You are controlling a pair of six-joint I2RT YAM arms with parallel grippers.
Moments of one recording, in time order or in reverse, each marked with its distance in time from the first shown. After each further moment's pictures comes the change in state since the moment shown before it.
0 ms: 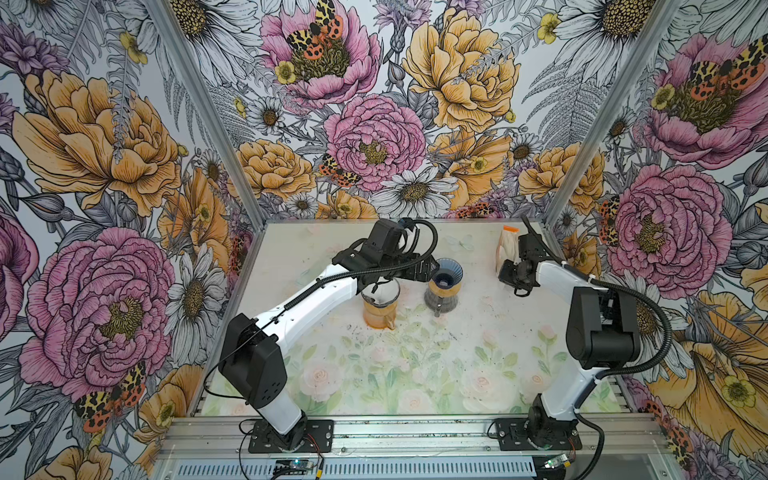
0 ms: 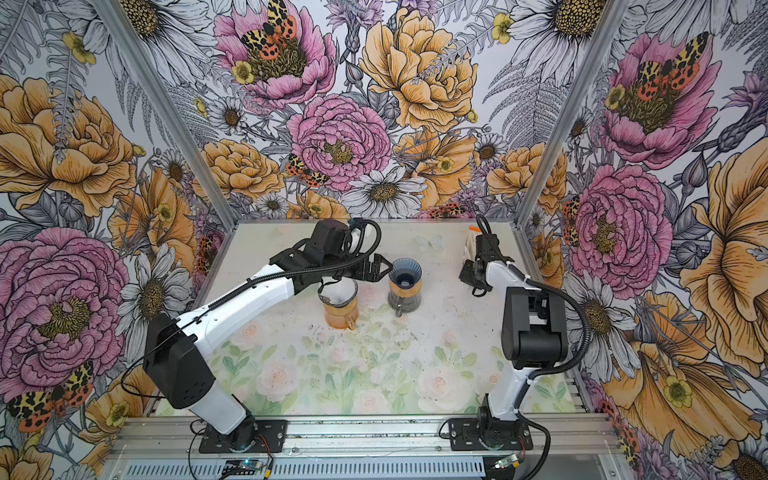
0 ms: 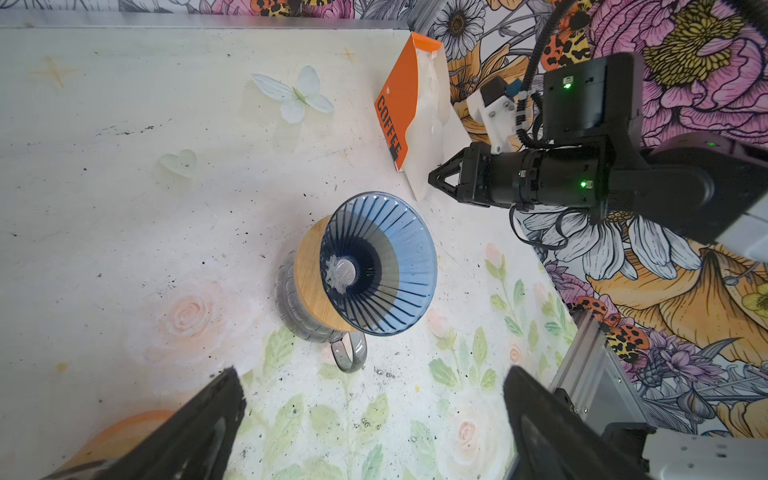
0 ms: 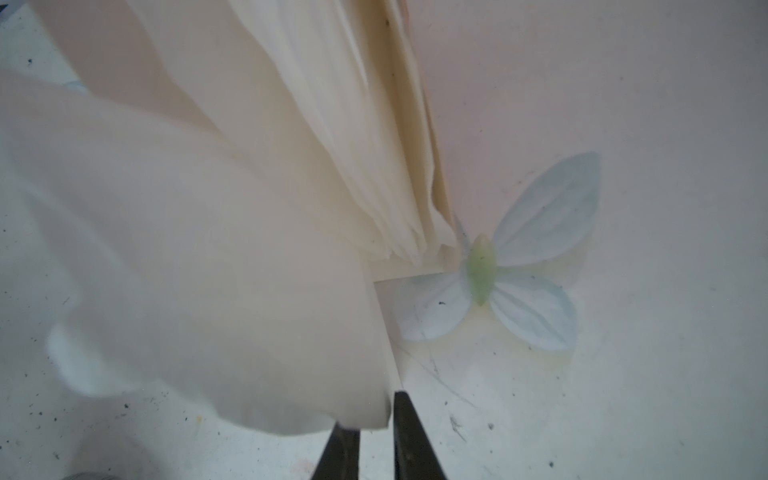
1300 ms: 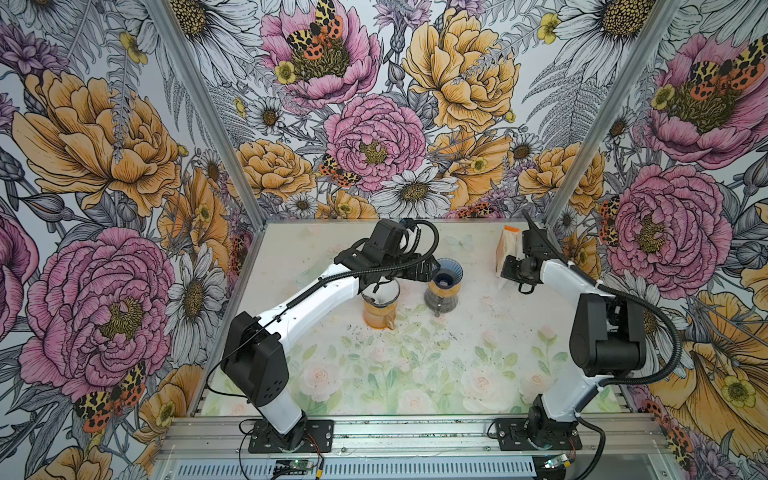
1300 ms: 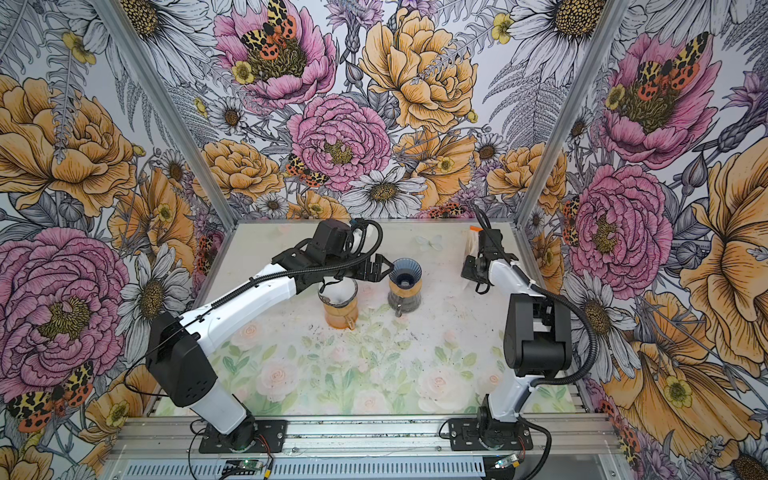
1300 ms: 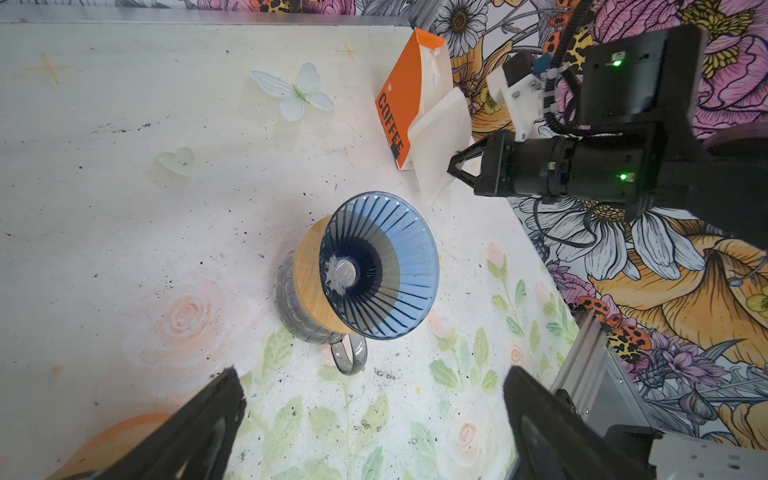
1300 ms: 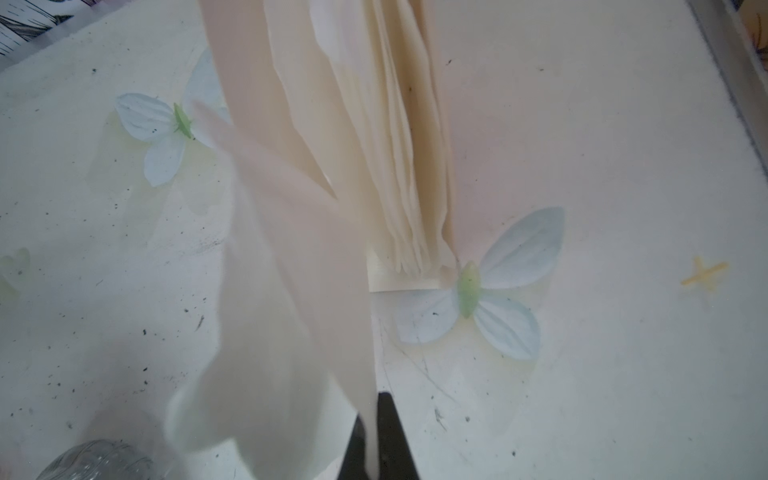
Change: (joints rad) left arm -0.005 0.014 0.008 0.000 -0.003 0.004; right arm 0.004 -0.080 0.013 -0.039 0.006 -0.097
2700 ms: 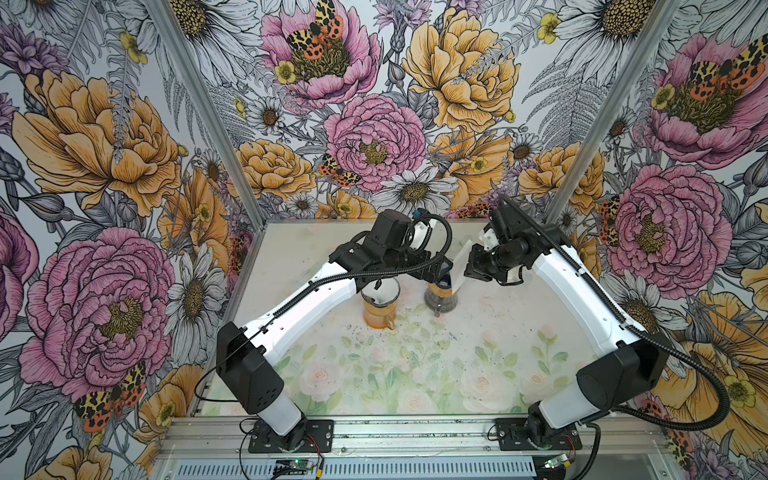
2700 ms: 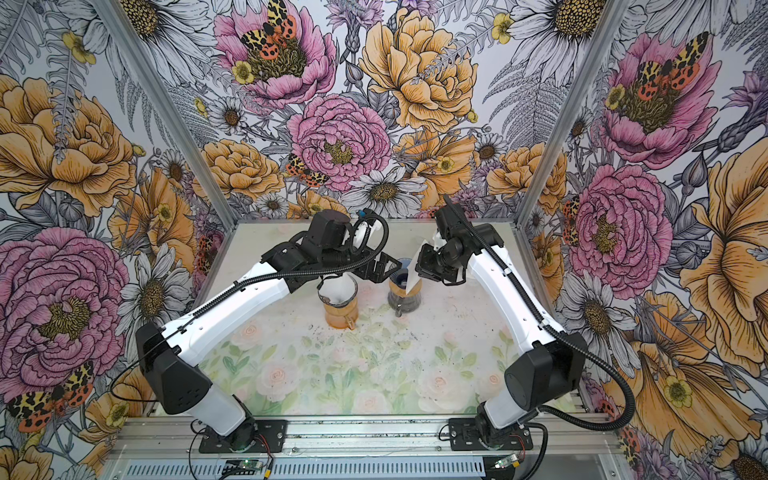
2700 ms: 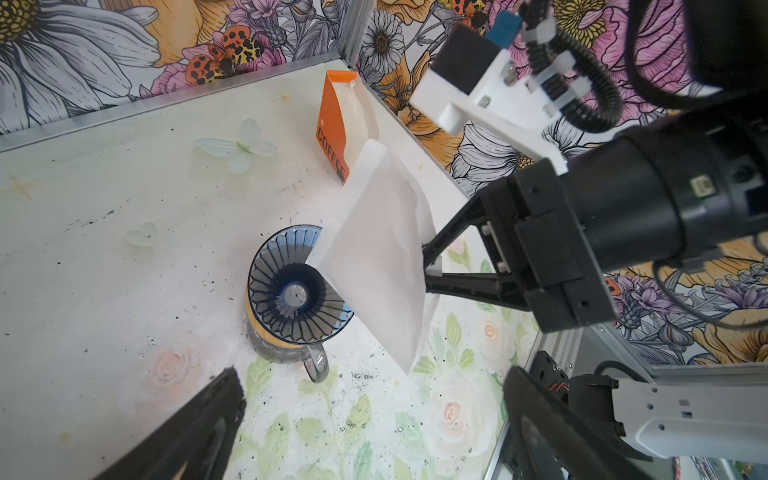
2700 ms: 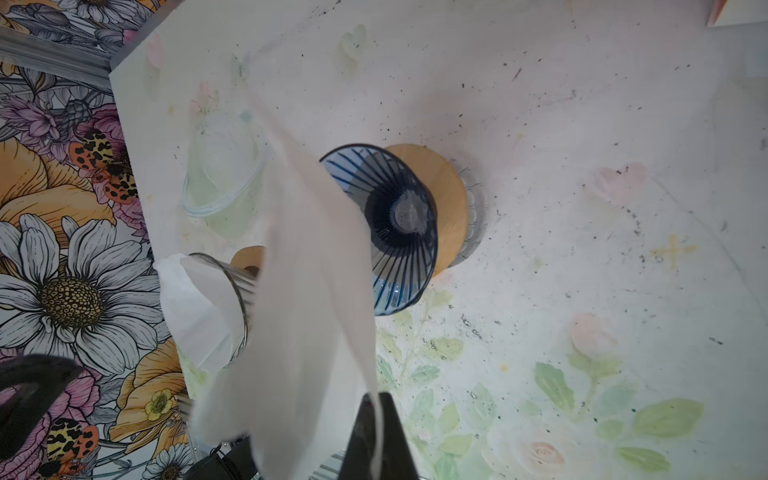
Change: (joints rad) left arm -0.066 -0.025 0.147 -0.099 0.033 0.144; right arm 0.381 -0.131 0.436 -0.690 -0.258 0.330
